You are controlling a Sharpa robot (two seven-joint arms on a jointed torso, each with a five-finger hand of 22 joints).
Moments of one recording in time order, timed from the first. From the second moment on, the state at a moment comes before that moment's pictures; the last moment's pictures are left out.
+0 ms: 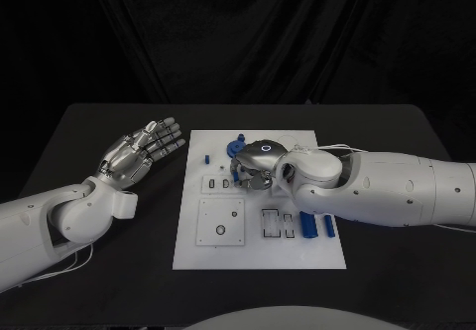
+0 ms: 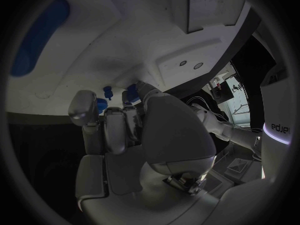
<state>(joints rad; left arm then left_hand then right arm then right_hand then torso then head) 1.23 -0.96 -0.21 1.50 0.12 0.20 0.68 1.41 0.28 0.00 0.25 0.52 0.48 0.16 0.11 0.06 0.24 0.26 0.29 0.05 0.13 0.24 0.20 0.04 0.12 0.11 0.29 0.10 0.05 1.33 -0.69 -0.23 1.64 -1.70 -0.25 -0.30 1.41 -0.13 0.22 0.17 0.21 0.81 0.14 0.24 0.34 1.33 0.05 1.44 1.31 1.47 -0.02 1.43 1.31 0.09 1.30 0.10 1.11 1.31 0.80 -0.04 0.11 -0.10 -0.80</state>
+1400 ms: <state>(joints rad) 1.22 -1.00 -0.21 1.53 0.12 0.17 0.68 1.40 0.25 0.06 0.22 0.53 0.50 0.16 0.12 0.06 0.26 0.27 0.32 0.05 0.20 0.26 0.31 0.05 0.11 0.22 0.29 0.18 0.09 1.33 -0.77 -0.23 1.67 -1.60 -0.41 -0.13 1.36 -0.27 0.05 0.30 0.05 0.41 0.11 0.05 0.11 1.35 0.02 1.46 1.31 1.47 -0.04 1.49 1.31 0.09 1.35 0.07 1.17 1.31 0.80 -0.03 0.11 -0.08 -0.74</state>
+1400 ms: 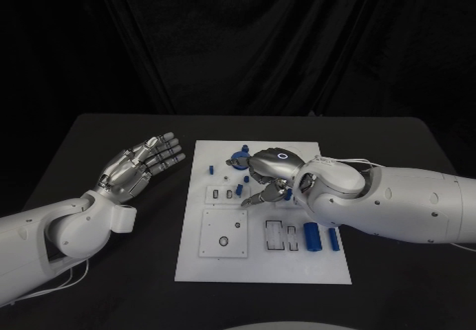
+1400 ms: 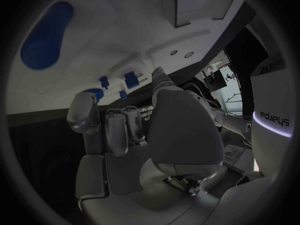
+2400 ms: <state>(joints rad) 1.32 -0.93 -0.21 1.56 -0.11 -0.24 0.52 1.32 0.06 0.34 0.23 0.52 0.84 0.16 0.32 0.09 1.10 0.09 1.32 0.89 1.24 0.04 1.49 0.98 0.04 1.30 0.11 1.61 1.31 1.36 -0.96 -0.25 1.64 -0.97 -0.56 0.19 1.39 0.01 0.12 0.29 0.30 0.85 0.14 0.33 0.22 1.47 0.06 1.54 1.31 1.47 -0.01 1.56 1.31 0.06 1.45 0.10 1.35 1.31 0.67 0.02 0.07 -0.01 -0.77</state>
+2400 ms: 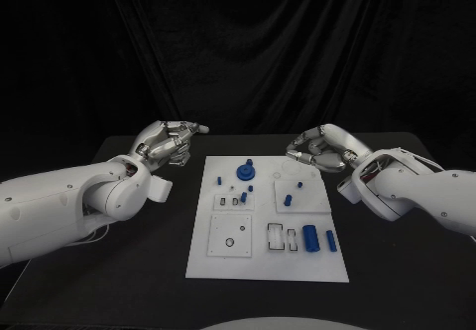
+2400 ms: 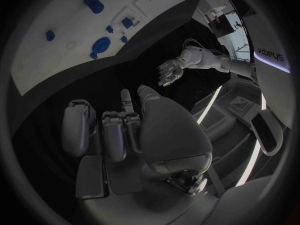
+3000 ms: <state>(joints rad) 1.39 -0.77 -0.21 1.48 -0.75 -0.10 -0.05 1.16 0.05 0.17 0.29 0.22 0.82 0.11 0.50 0.27 1.47 0.05 1.57 1.31 1.47 0.00 1.57 1.31 0.01 1.47 -0.01 1.57 1.31 1.32 -1.03 -0.25 1.62 -0.66 -0.61 0.38 1.26 0.06 0.08 0.29 0.29 0.84 0.11 0.42 0.24 1.47 0.04 1.57 1.31 1.47 -0.02 1.57 1.31 0.05 1.47 0.09 1.44 1.31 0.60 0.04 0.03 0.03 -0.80</state>
